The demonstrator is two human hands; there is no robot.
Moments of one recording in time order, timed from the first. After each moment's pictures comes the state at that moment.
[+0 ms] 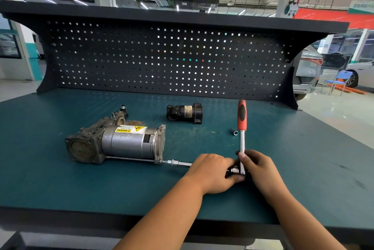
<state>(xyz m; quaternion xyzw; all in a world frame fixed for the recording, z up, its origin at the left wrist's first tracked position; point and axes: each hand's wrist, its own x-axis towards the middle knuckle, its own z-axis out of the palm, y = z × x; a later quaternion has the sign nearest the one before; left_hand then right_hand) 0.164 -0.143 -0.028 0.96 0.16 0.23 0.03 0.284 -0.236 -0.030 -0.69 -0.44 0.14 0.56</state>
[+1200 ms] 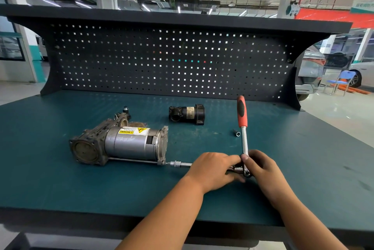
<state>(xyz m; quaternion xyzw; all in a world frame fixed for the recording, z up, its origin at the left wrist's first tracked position) 0.160 -0.138 -0.022 0.95 0.14 0.26 0.06 0.286 -0.239 -0.033 -0.63 -0.46 0.16 0.60</state>
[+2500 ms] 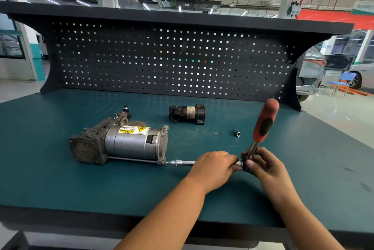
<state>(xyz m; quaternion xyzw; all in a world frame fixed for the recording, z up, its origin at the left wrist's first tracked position) 0.167 -0.135 -0.029 0.95 0.17 0.27 0.05 0.284 -0.247 -0.034 -0.55 -0.48 0.16 0.66</state>
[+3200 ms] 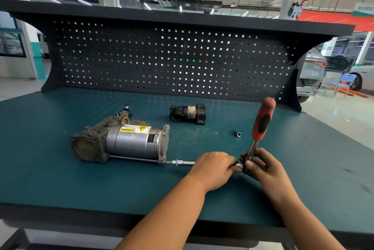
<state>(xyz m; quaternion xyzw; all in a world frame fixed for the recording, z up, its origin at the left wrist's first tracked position) 0.167 -0.134 -0.029 0.95 0.17 0.25 0.08 0.285 -0.246 -0.035 -0.57 -0.45 0.21 0.65</state>
